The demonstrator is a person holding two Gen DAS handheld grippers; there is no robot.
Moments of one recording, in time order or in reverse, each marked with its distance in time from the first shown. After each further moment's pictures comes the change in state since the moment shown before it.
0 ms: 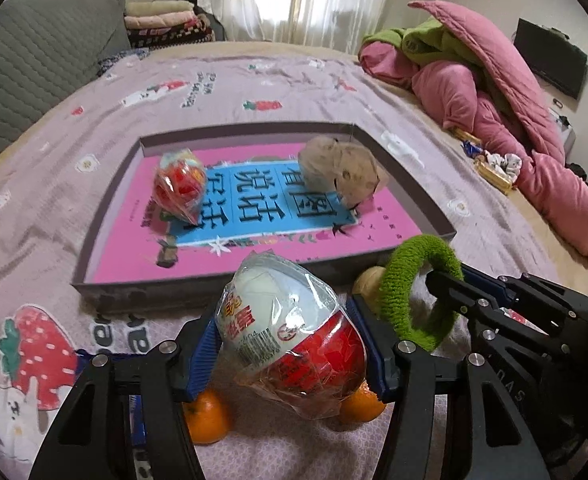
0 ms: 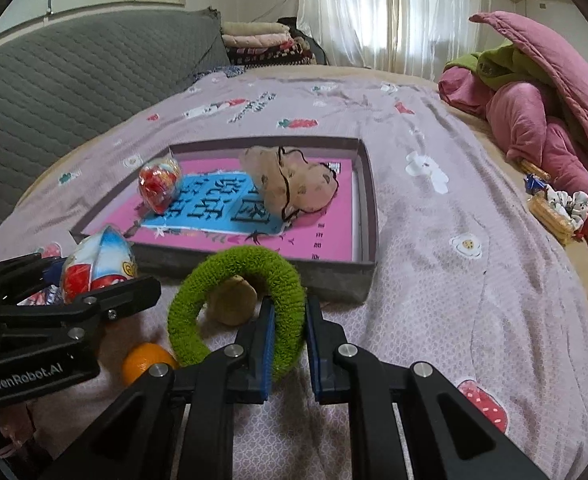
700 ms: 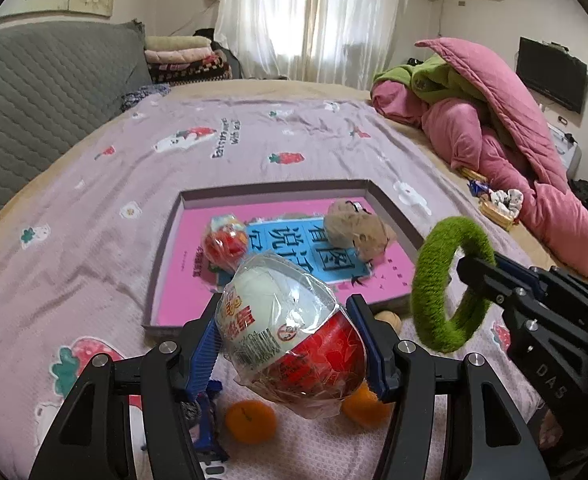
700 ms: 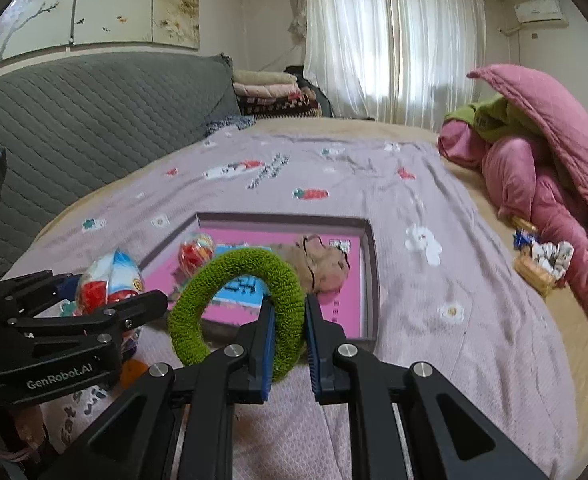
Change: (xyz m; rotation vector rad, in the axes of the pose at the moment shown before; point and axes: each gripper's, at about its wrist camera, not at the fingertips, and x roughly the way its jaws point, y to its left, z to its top) left arm -0.059 0.017 0.021 -0.001 -0.129 0.060; right arm -0.060 0.026 0.034 -0.025 -0.181 0.004
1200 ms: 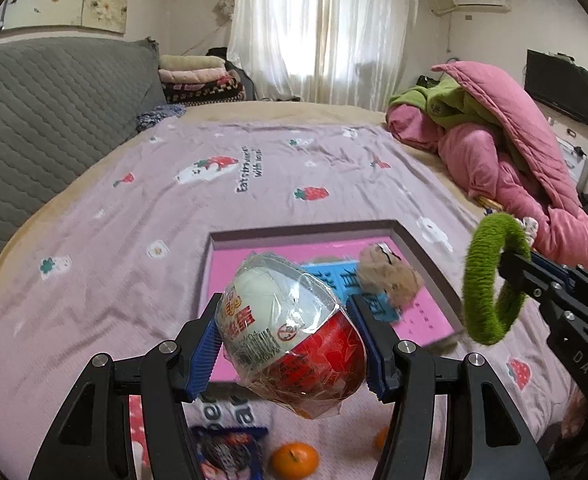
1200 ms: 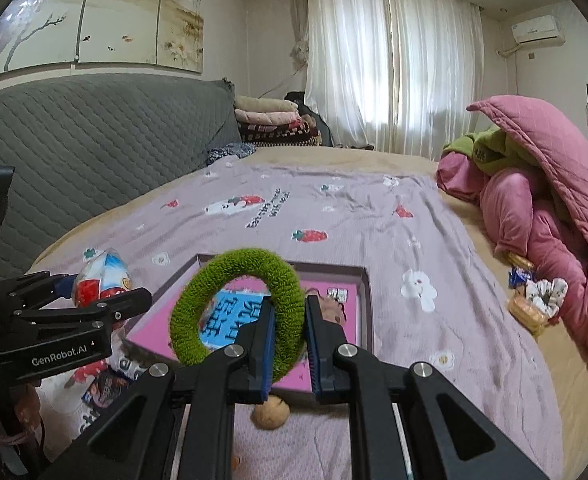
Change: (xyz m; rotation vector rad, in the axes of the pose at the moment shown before) left arm -0.005 0.029 0.039 -0.005 -0.068 0.047; right arm -0.008 0.004 0.039 -0.020 -0.094 -0.010
